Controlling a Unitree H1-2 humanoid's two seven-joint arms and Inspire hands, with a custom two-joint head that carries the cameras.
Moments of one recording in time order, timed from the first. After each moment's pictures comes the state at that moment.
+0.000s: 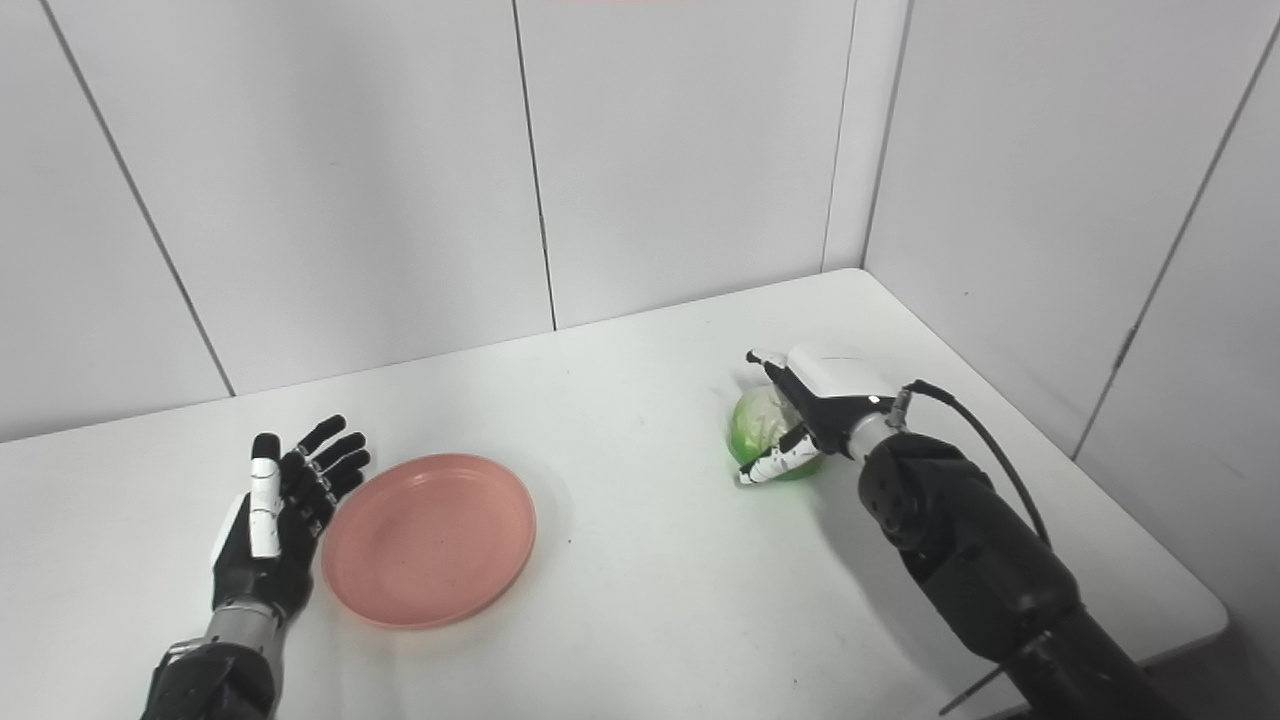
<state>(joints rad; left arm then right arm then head) -0.55 0.02 0.06 0.68 -0.18 -0.19 -0.20 -0.41 -0.61 0.15 0.10 -0.70 0.30 0.29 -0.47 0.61</state>
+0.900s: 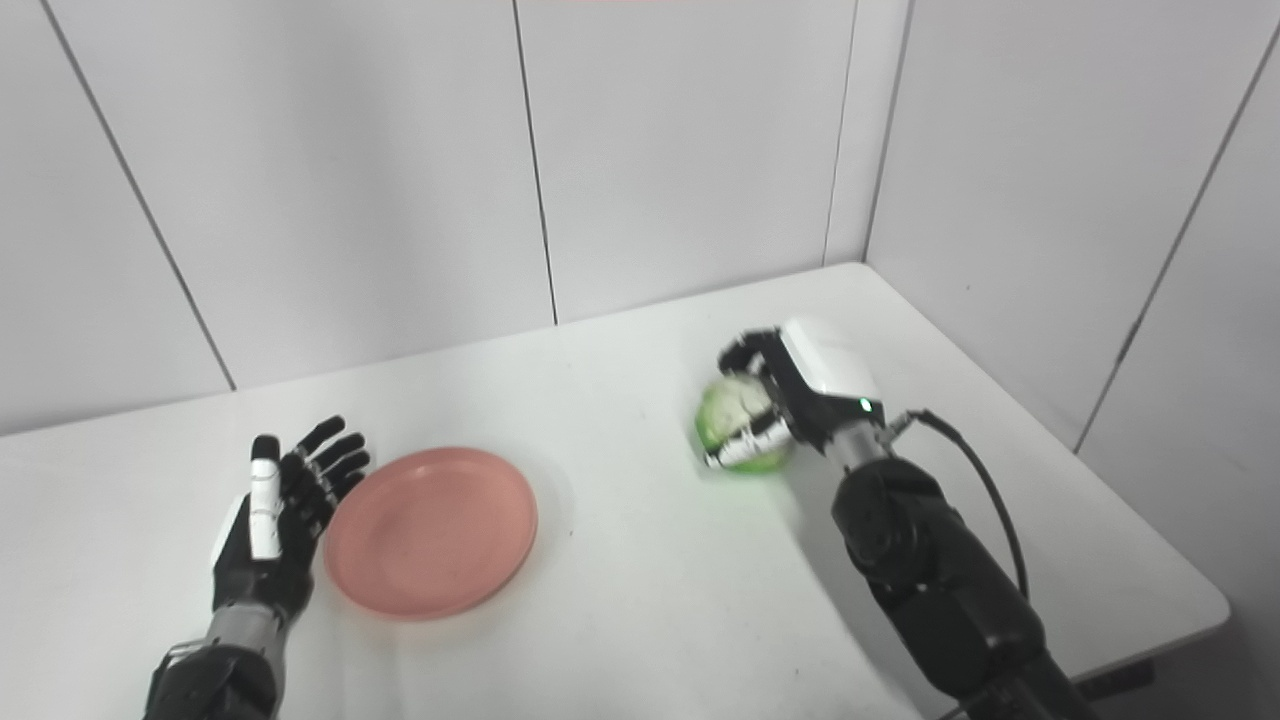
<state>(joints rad) -0.49 -0.01 0.05 0.58 -0.17 -0.14 -0.18 -0.37 -0.43 0.10 -0.03 -0.60 0.14 -0.05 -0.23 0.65</state>
